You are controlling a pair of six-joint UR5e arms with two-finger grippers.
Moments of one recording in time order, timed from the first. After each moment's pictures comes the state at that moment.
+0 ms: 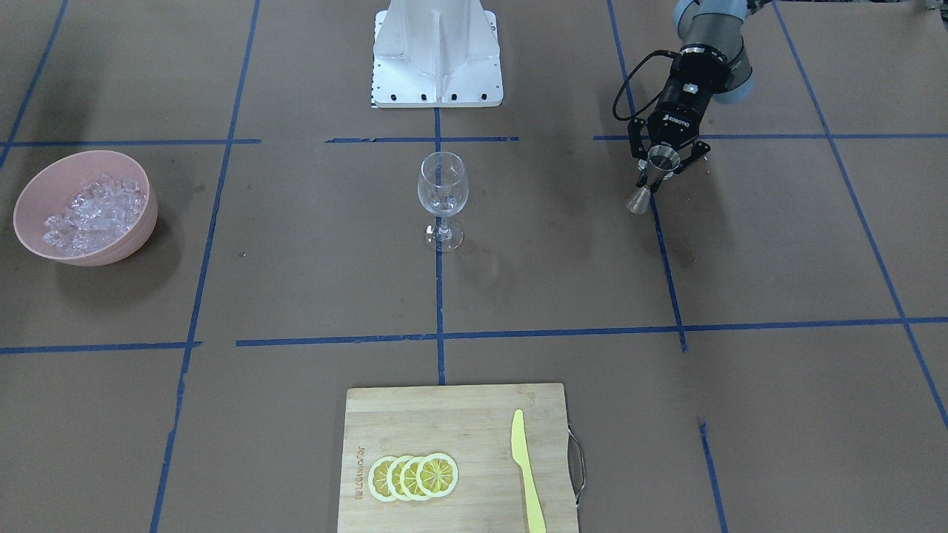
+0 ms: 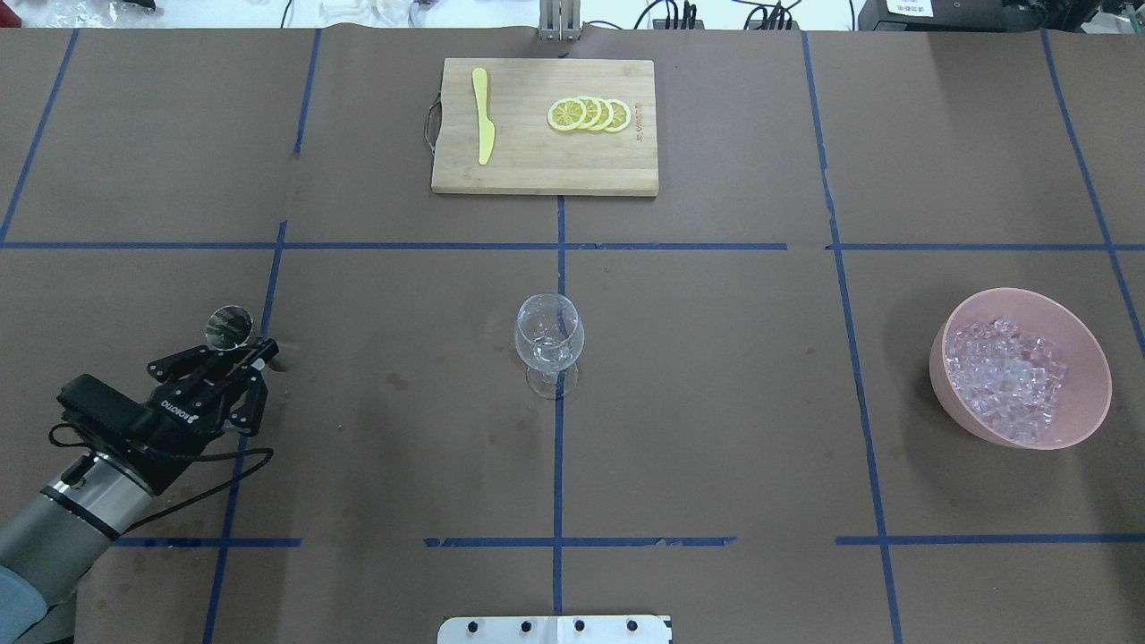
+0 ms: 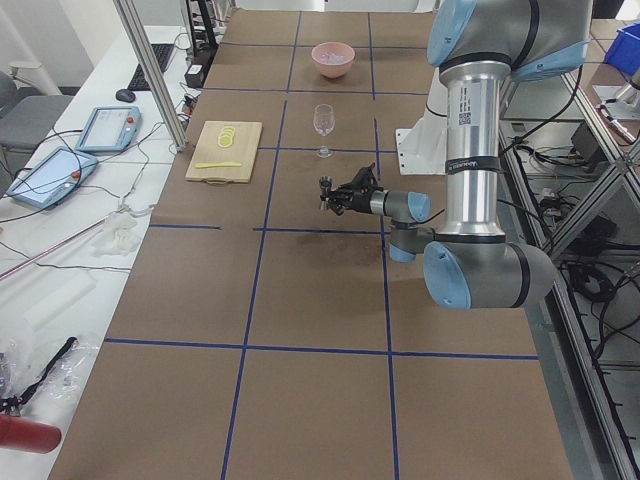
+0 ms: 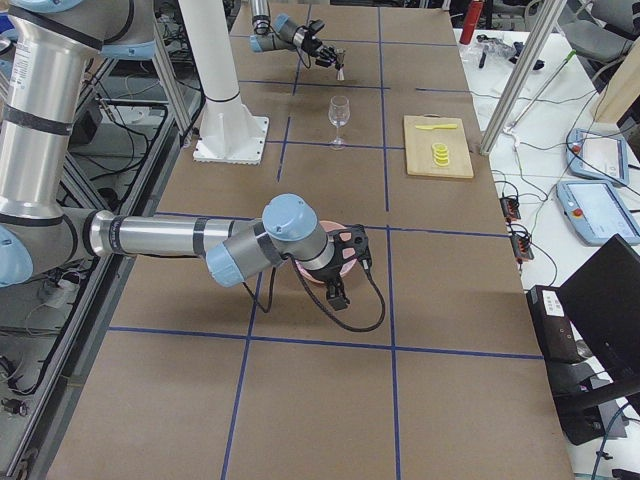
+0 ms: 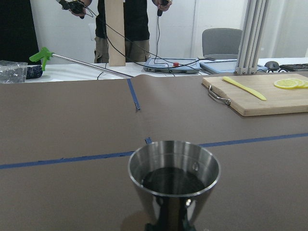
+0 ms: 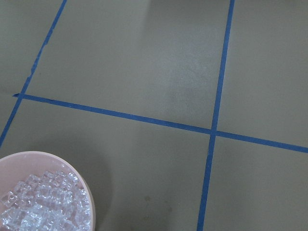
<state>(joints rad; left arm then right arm) -0.18 -1.53 -1.68 -3.23 -0.75 -0.57 1.56 -1.88 1.88 -1.05 2.38 0.20</state>
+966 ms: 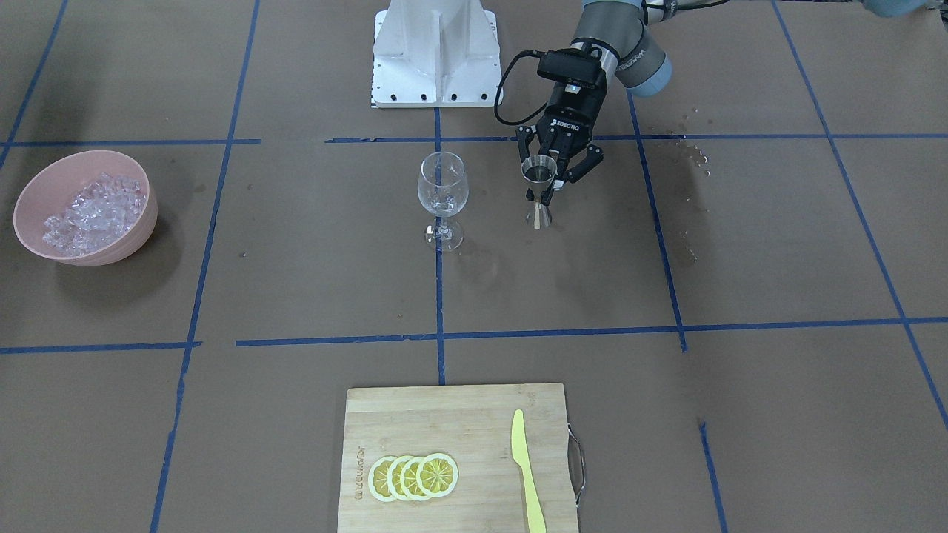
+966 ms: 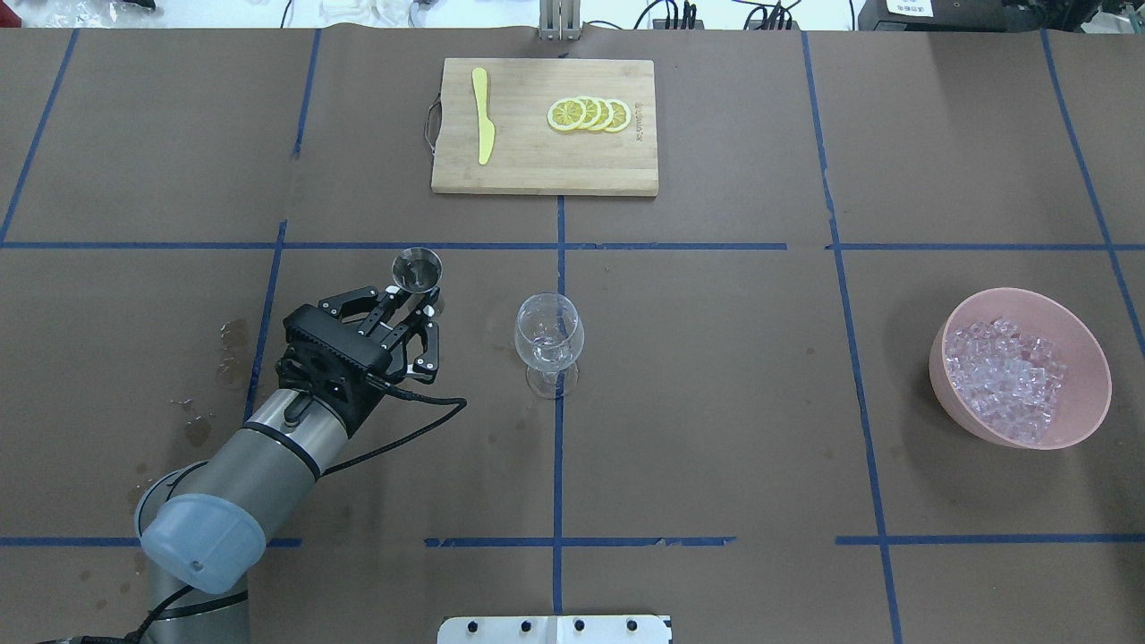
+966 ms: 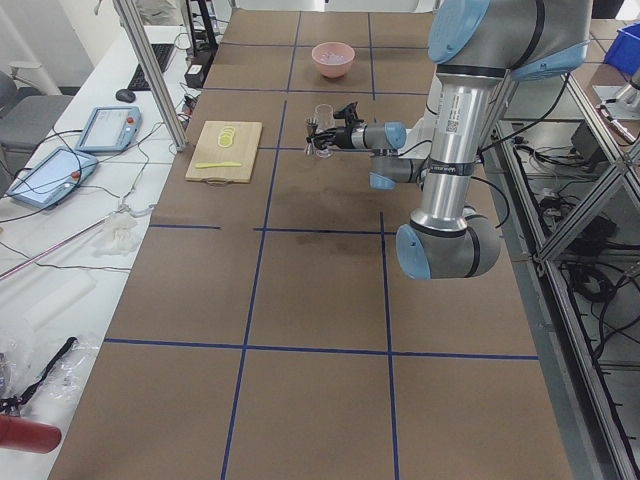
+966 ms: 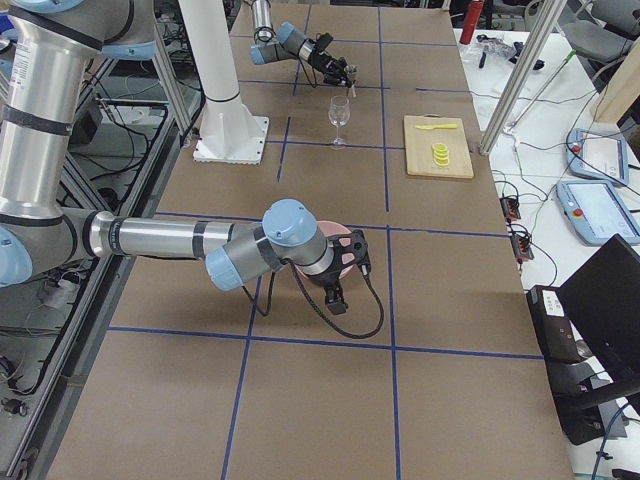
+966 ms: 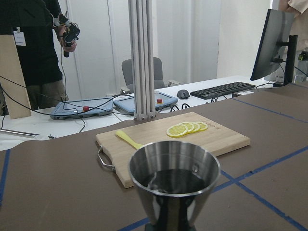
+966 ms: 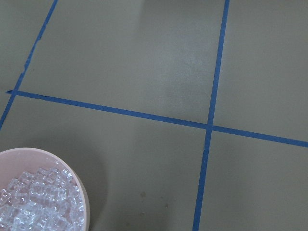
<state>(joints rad) -0.23 -1.86 -1.79 -2.64 -0.79 -0.48 1.56 -1.88 1.87 -1.05 2.38 0.20</state>
